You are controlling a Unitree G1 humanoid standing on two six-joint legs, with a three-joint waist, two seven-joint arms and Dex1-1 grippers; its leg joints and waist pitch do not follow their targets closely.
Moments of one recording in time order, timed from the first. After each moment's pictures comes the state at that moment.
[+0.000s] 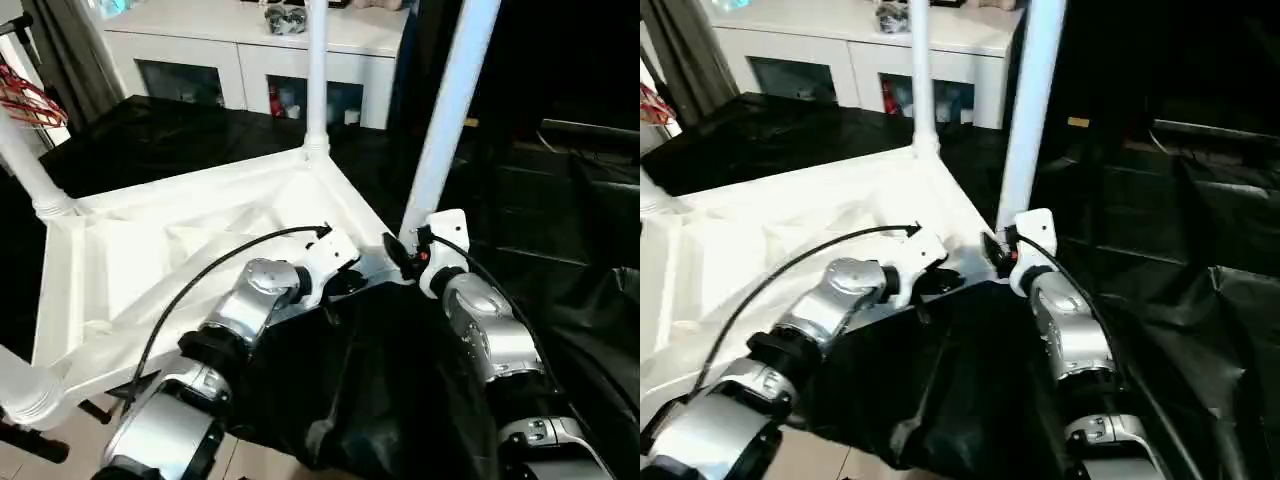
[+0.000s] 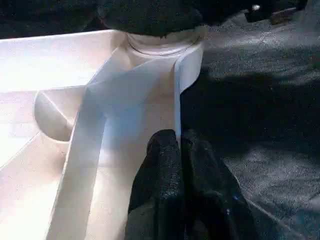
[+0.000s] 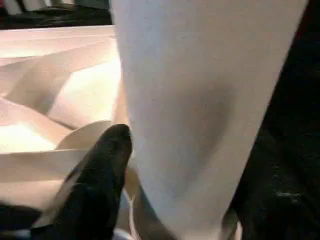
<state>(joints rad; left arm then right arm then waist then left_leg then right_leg) -0.70 0.11 -0.28 0.79 0.11 0.08 -0.82 -0.46 -0.10 -0.03 0.50 0.09 0.17 0.39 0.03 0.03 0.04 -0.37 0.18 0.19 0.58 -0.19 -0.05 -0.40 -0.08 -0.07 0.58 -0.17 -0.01</state>
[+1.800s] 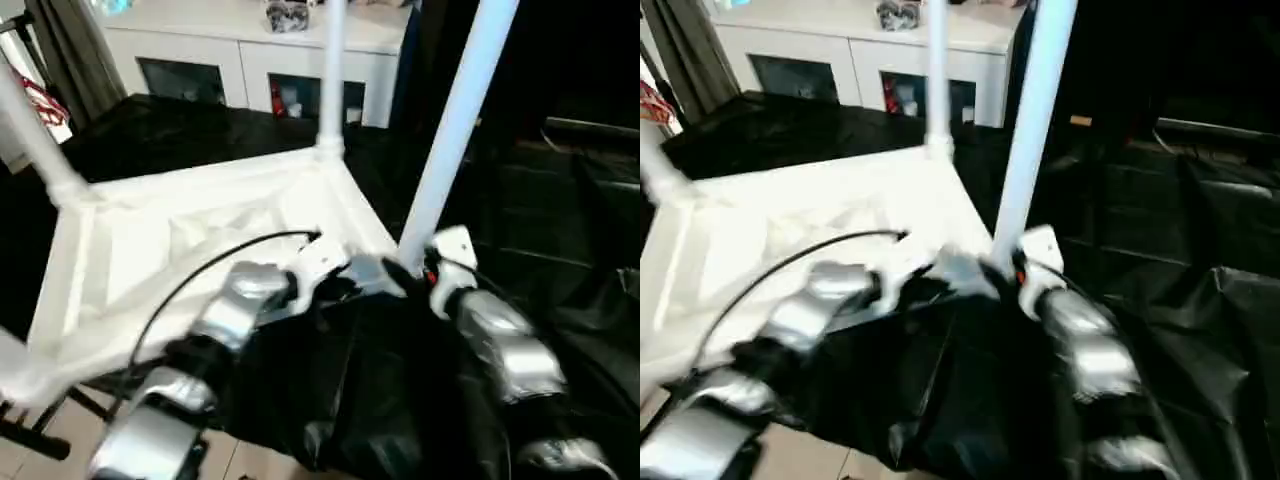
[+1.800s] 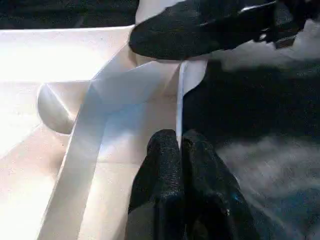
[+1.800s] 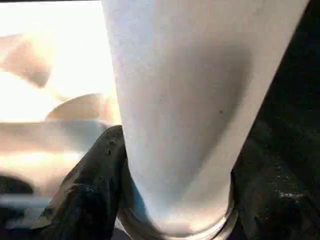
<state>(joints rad) -0.67 0.09 -0.27 0.72 0.11 0.14 -0.79 -0.42 -0.11 -0.04 0.49 0.07 0.20 0.34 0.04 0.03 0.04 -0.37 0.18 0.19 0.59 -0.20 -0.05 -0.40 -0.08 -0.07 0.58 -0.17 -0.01</state>
